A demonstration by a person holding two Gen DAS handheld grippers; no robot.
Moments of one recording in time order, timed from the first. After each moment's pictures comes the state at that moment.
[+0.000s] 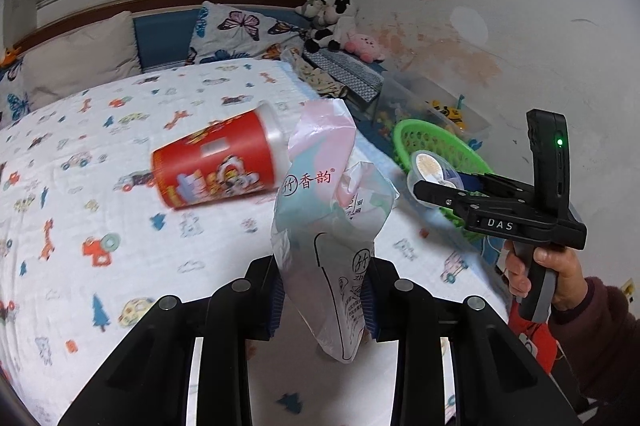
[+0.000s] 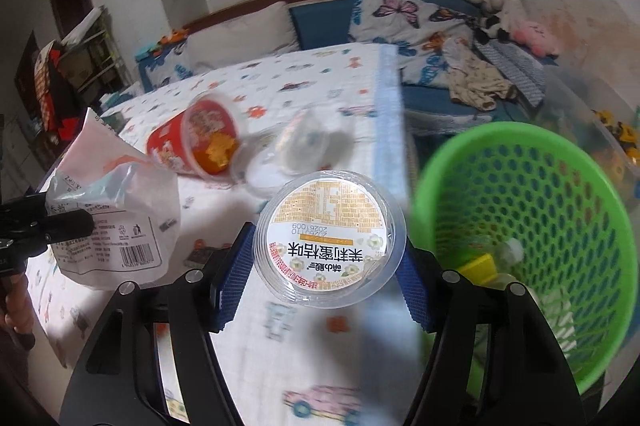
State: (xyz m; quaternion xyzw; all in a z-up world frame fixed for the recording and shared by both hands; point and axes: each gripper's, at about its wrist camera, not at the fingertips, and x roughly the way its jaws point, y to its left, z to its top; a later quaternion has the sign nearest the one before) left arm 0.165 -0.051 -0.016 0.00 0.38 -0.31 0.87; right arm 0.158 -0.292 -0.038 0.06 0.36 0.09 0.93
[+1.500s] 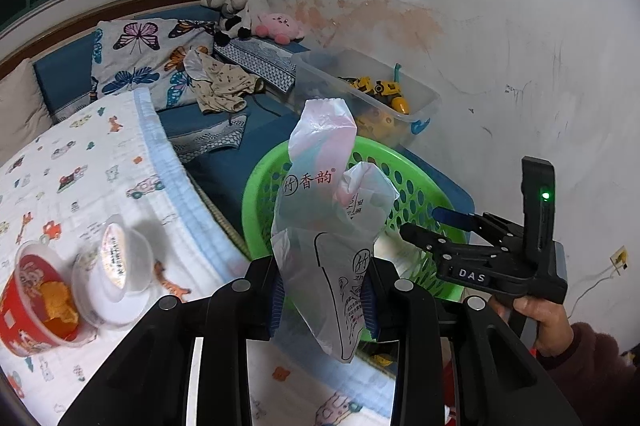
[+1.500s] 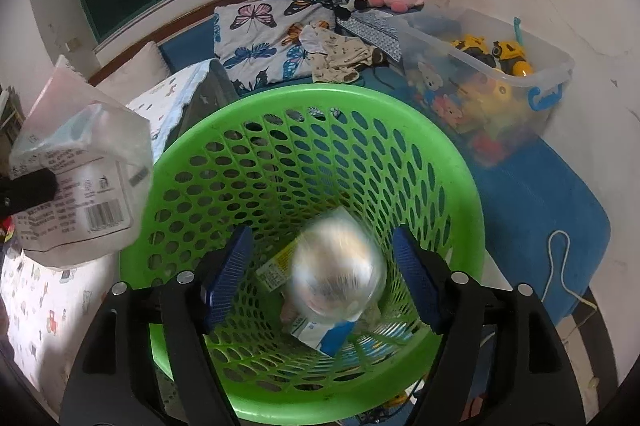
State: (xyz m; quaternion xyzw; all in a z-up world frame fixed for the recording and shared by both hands) left arm 0.209 -0.272 -0.004 0.07 0.39 -0.40 0.83; right arm 0.119 -0.469 -0.074 0.15 0.37 -0.07 0.91
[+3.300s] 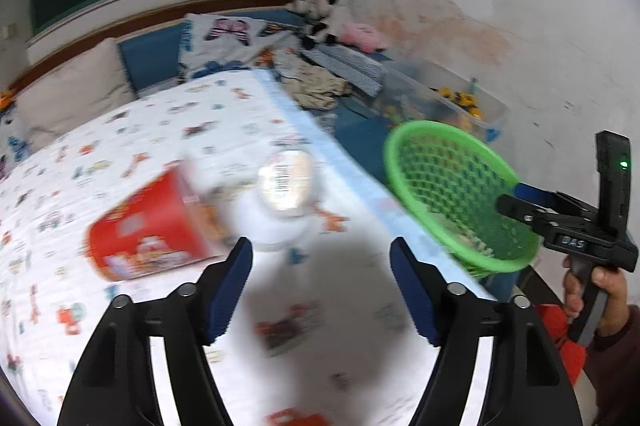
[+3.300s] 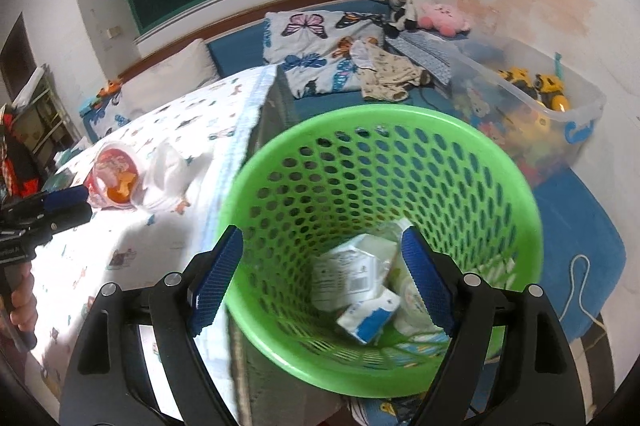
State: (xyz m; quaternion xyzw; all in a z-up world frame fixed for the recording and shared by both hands) left arm 0.199 -0.132 -0.013 0.07 0.37 -0.28 0.88; right arm 0.118 -0.397 -0.043 0.11 0.34 0.00 0.93
